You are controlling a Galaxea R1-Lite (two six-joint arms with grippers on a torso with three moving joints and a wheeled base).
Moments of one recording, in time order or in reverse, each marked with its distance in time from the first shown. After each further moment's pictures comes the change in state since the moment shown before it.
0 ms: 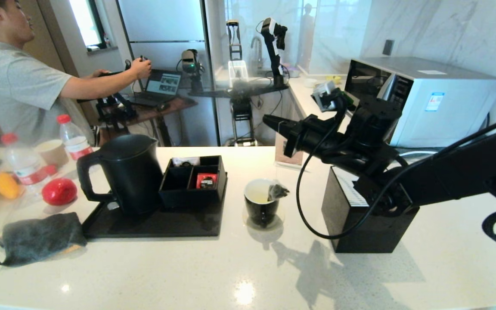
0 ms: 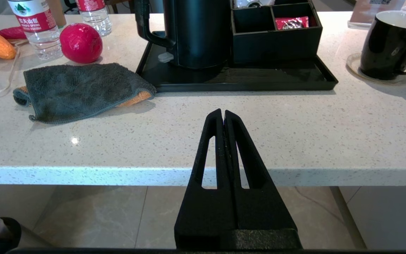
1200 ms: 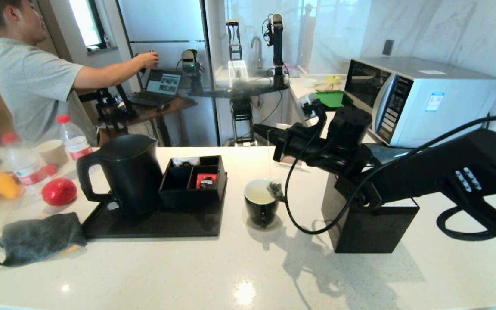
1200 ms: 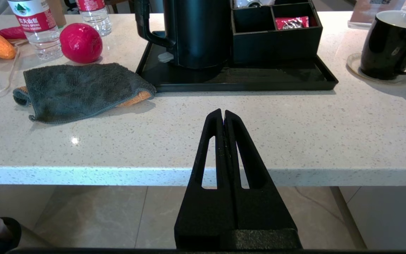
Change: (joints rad) left arm 0.000 0.000 0.000 0.000 0.000 0.000; right arm -0.001 0.132 -0.152 0.050 0.042 0.025
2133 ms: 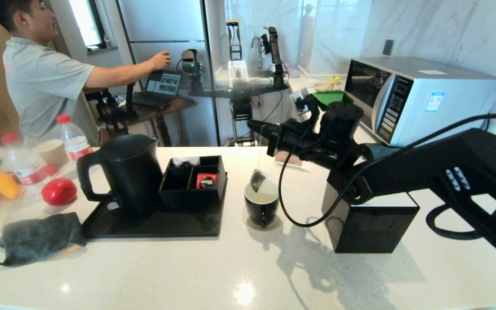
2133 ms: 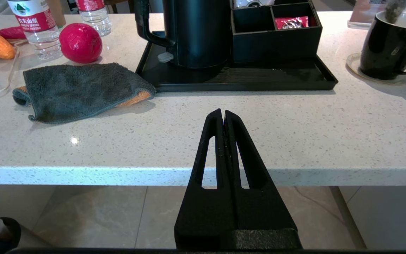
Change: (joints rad) left arm 0.000 0.000 0.000 0.000 0.000 0.000; right arm 0.020 0.037 -0.110 0.066 0.000 -0.001
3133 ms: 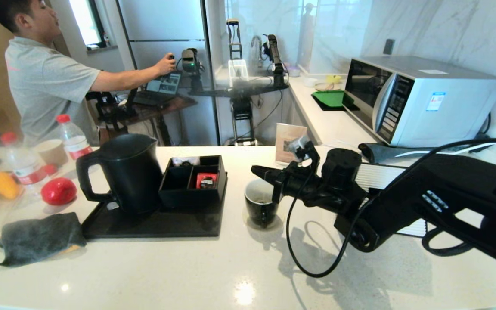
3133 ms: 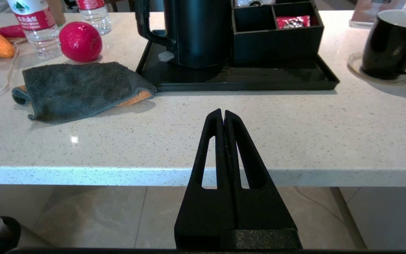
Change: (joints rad) left arm 0.000 0.000 0.000 0.001 0.000 0.000; right arm 0.016 0.018 0.378 -0.264 -0.002 0.002
